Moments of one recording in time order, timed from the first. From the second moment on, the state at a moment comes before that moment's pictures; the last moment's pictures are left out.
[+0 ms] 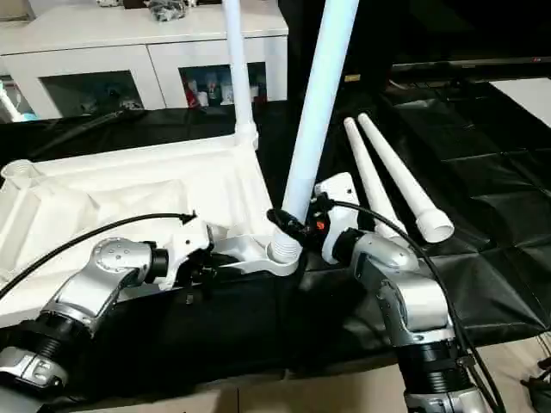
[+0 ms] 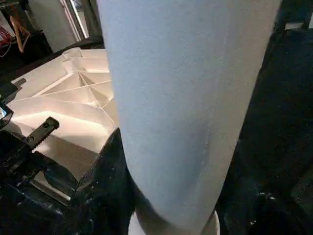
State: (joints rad) left arm -0.49 0.35 -0.28 0.49 0.00 0.09 -1.08; right arm -0.34 -0.29 0.06 0.02 0.34 0.52 0.60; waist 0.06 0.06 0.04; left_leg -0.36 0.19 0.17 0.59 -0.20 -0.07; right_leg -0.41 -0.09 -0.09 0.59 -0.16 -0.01
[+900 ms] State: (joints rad) left arm -0.50 0.36 -0.29 0.50 0.03 0.07 -1.07; right arm -0.40 -0.31 0.12 0.05 0.32 0.57 0.66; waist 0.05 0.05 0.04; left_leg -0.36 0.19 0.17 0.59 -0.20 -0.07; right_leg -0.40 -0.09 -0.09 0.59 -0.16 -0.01
